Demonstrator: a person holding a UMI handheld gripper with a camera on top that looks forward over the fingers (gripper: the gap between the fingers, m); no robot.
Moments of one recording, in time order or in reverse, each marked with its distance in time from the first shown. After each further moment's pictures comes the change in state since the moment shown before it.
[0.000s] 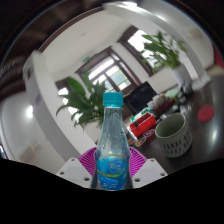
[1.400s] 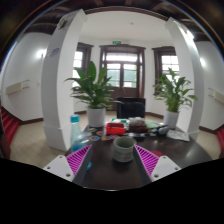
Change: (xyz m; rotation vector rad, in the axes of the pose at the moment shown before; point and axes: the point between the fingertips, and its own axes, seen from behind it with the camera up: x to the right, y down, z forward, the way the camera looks) arm 0.062 -0.123 -0.172 -0.161 0.135 -0.650
